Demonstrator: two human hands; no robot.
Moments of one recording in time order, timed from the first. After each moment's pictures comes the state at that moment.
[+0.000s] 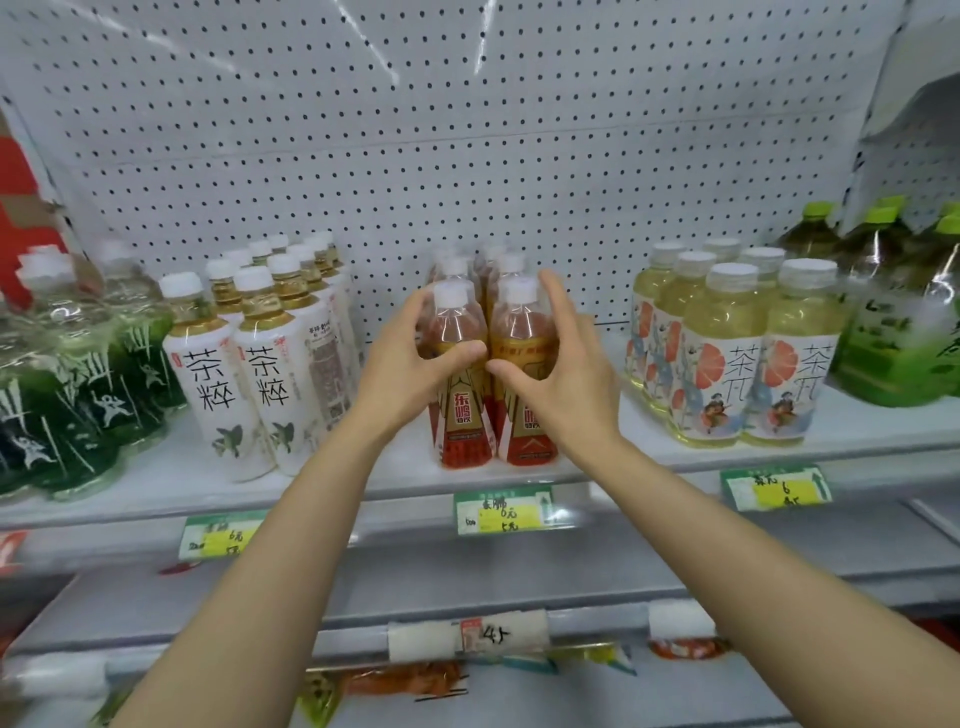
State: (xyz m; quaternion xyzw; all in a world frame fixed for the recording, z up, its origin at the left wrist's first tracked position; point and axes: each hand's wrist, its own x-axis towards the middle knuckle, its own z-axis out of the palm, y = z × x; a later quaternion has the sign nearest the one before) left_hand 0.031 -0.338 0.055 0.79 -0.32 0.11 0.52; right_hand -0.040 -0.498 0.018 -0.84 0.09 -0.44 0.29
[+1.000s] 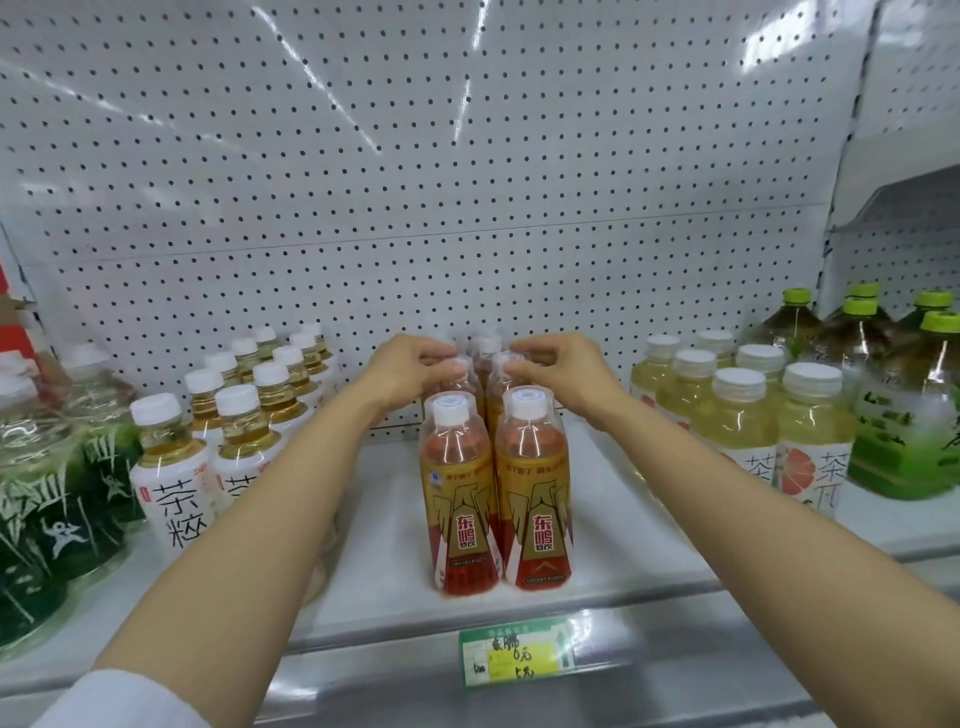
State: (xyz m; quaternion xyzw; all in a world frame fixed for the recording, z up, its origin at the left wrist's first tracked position) left_hand 0.144 -0.374 0.128 0.84 -0.34 0.00 0.43; right_hand 0.049 -0.573 0.100 -0.84 0.04 -0.29 0.46
